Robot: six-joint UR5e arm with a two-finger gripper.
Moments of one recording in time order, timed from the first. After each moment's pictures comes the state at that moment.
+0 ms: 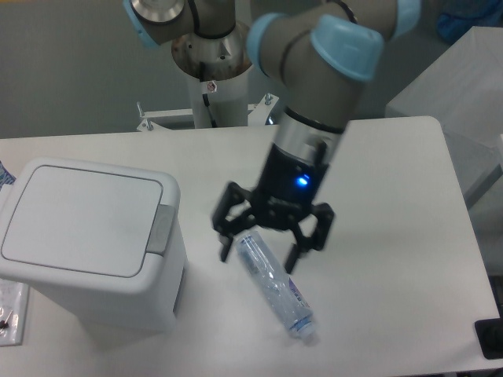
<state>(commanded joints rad) 2.48 -1.80 -1.46 -0.99 0.95 0.29</state>
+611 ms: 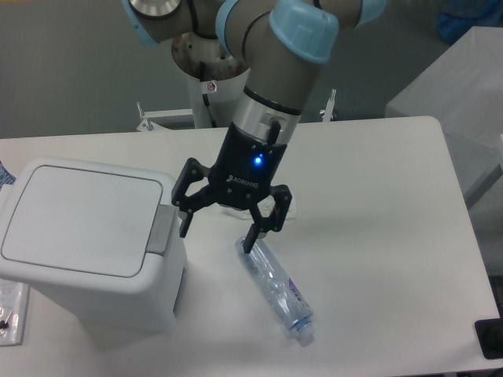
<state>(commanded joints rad) 2.41 -1.80 -1.53 -0.98 1.02 0.31</state>
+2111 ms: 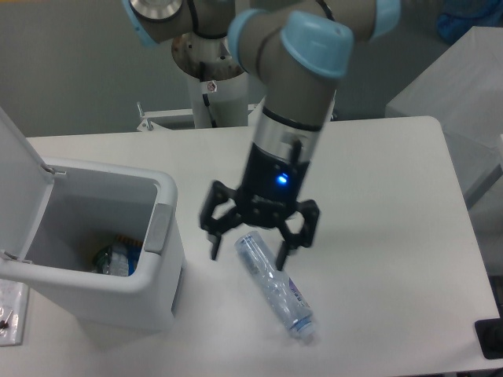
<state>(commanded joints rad) 2.54 -1.96 -1.39 -0.94 1.08 0.40</state>
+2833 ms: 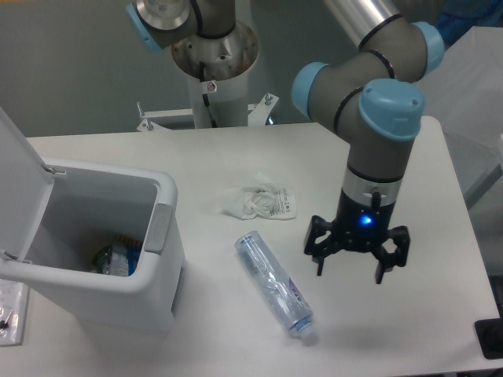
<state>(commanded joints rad) 2.66 -2.02 -1.40 -0.96 1.32 0.93</state>
